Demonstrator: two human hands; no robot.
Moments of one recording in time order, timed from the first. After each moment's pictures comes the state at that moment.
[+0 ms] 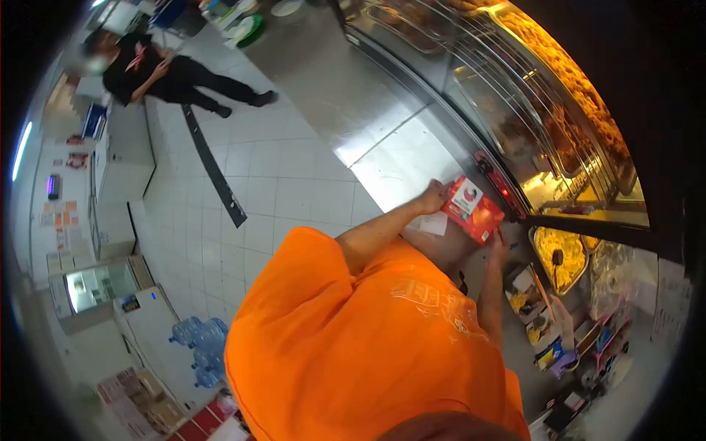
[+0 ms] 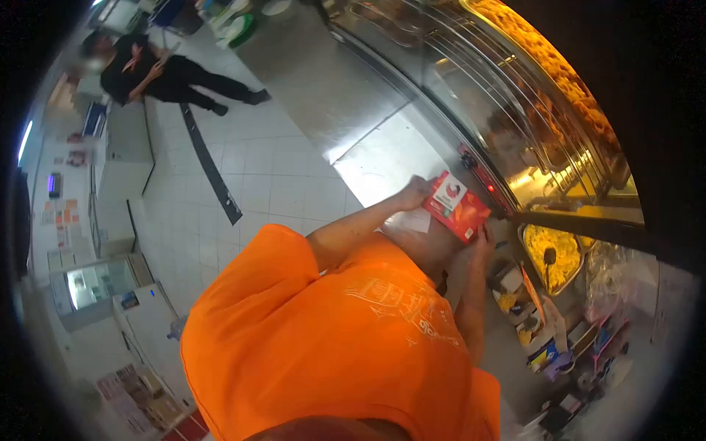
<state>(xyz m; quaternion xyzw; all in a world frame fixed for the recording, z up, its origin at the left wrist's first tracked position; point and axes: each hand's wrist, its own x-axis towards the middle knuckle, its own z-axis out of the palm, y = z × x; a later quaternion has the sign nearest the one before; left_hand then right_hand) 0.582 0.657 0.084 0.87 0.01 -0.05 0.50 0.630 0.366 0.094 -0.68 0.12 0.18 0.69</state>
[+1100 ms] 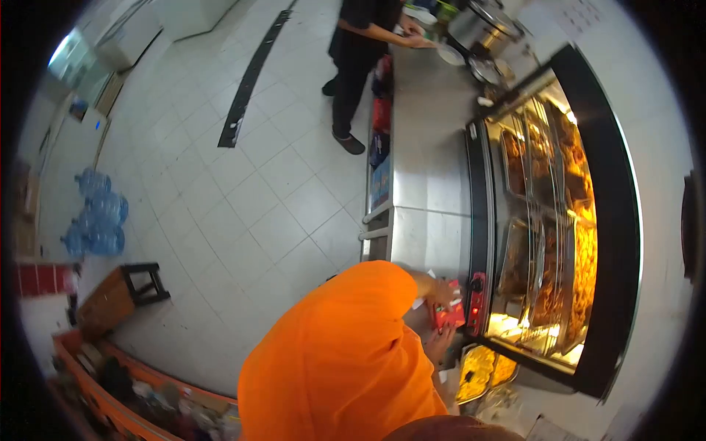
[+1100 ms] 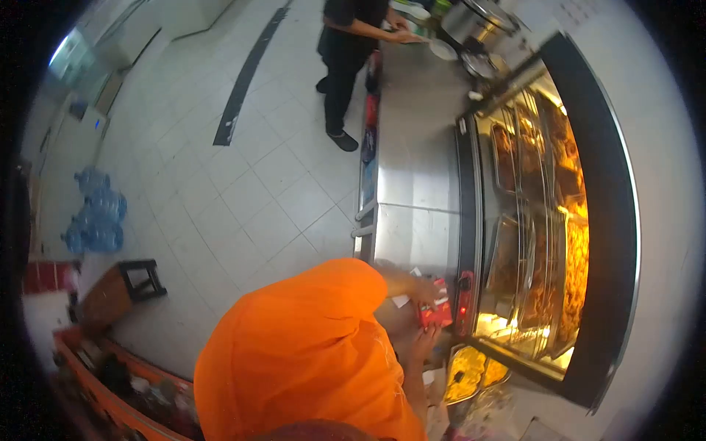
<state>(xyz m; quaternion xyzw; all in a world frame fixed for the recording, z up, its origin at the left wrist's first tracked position) 0.571 0.637 0.170 0.96 -0.25 0.00 0.14 0.592 0.387 0.188 -0.88 -0.44 0.08 0.19</state>
